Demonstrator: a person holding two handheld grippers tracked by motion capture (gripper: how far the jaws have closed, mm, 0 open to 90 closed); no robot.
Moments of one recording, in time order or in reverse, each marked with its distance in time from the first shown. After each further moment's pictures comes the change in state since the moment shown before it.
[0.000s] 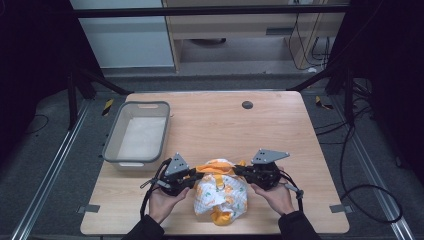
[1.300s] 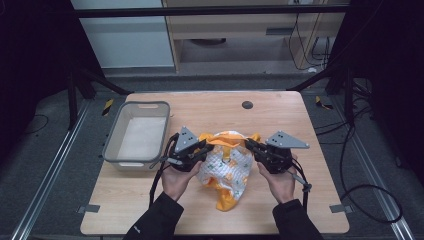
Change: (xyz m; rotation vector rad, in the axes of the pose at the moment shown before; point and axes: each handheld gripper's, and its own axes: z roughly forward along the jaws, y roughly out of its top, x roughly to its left) left arm -0.001 0.079 0.008 -0.152 0.123 -0.002; right arm -0.009 0.043 -0.031 -0.216 -0.283 0.073
